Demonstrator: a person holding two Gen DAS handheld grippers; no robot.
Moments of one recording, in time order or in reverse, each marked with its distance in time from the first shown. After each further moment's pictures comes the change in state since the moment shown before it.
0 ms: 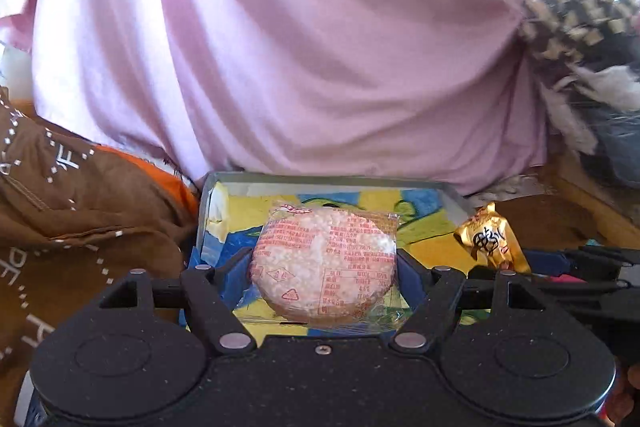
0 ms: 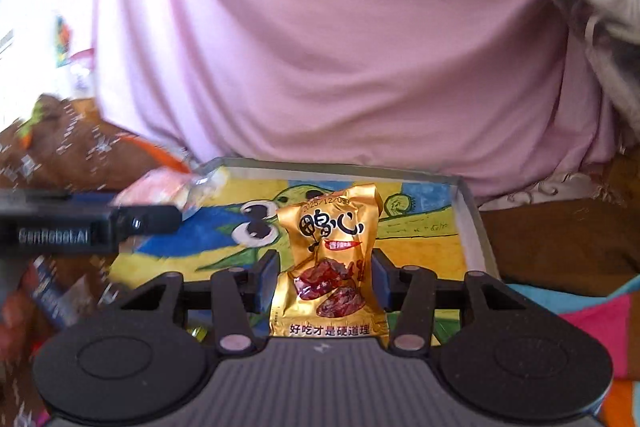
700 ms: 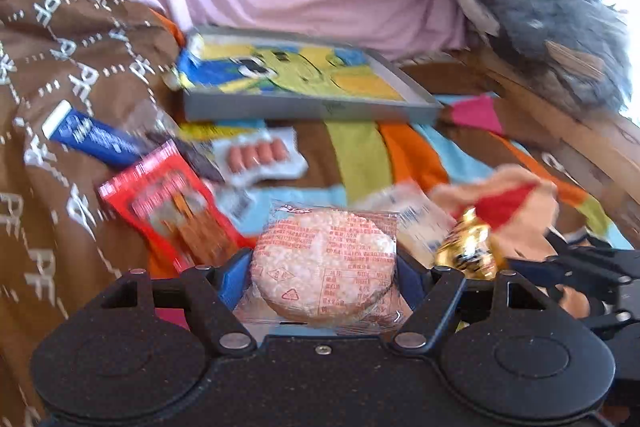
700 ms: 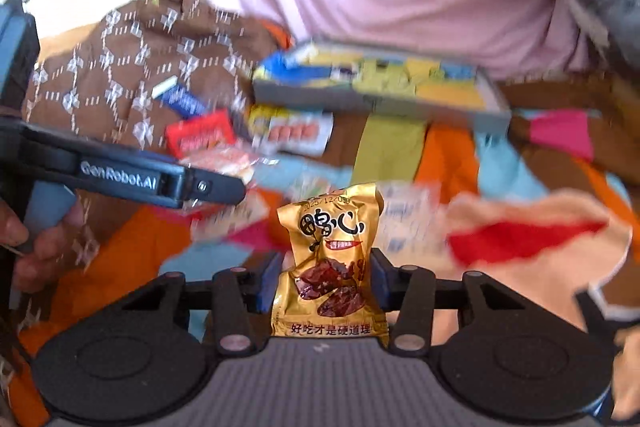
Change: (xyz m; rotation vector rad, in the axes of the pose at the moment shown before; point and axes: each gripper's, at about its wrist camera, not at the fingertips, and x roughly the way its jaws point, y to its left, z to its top) left arm -0.151 -0.013 -0.152 0.004 0.191 -0.138; right arm -0.178 0.084 -0.156 -0.099 0.141 0.041
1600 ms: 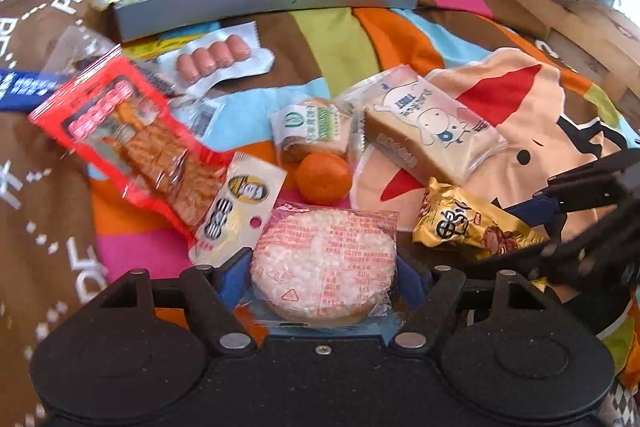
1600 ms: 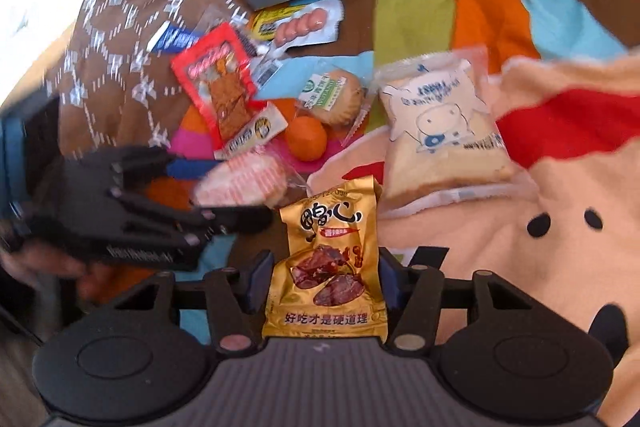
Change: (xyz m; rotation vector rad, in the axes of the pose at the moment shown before) left arm 0.051 0.003 -0.029 0.139 0.294 -0.075; right arm 0.055 -0.041 -0.009 0.184 0.382 0.275
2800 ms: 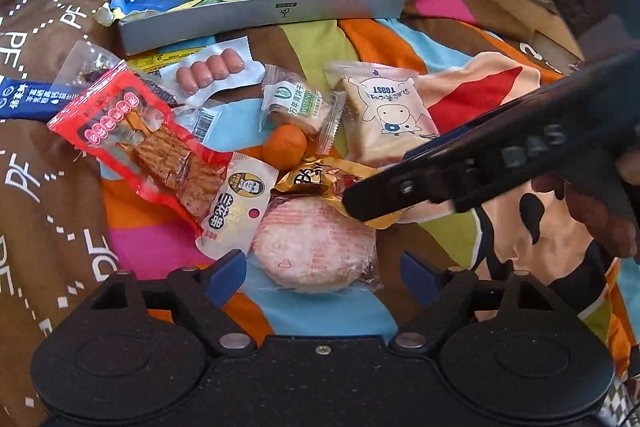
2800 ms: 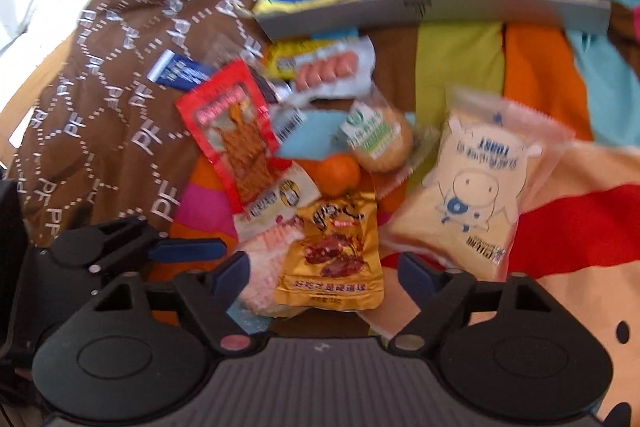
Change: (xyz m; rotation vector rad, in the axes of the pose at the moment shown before) left arm -0.022 -0.007 -0.010 0.042 -0.034 -0.013; right arm 0.030 0.016 0.058 0.031 -0.016 0.021
